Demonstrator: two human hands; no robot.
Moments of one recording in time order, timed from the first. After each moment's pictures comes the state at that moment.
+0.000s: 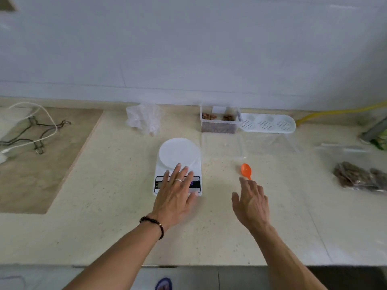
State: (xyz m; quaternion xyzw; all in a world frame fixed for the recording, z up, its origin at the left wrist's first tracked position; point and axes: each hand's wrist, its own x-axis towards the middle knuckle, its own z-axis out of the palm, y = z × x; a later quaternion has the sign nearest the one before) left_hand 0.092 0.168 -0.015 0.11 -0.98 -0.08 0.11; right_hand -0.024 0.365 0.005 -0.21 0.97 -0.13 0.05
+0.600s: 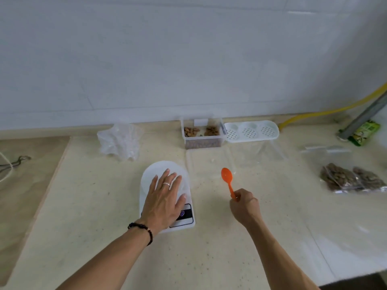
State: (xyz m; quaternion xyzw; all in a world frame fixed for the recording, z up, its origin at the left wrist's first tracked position) left_hand 0.020 0.114 -0.006 0.09 -0.99 -0.09 0.07; right_hand -0.087 0.331 0.010 -0.01 0.93 -0.32 0.19
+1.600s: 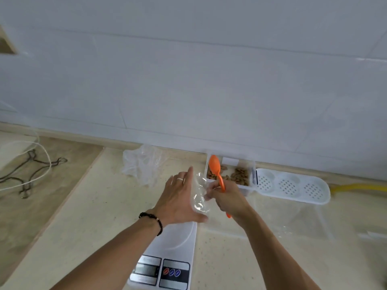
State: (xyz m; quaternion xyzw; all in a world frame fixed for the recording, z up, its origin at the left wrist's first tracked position) left_hand -0.095 0.072 0.059 0.23 -0.95 -0.21 -0.02; right_hand -0.216 0.199 0.077 -0.22 0.74 -0.51 0.39
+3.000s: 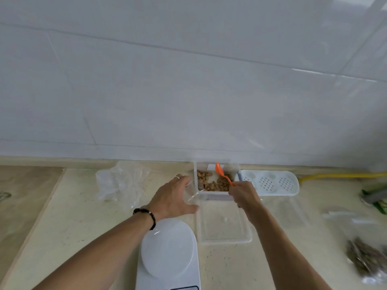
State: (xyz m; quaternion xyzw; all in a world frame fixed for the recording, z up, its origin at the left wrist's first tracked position) left_hand -0.134 0.003 0.059 0.11 -0.93 -0.34 -0.01; right_hand -0.247 0.190 0.095 -0.02 0.89 -0.38 0.23
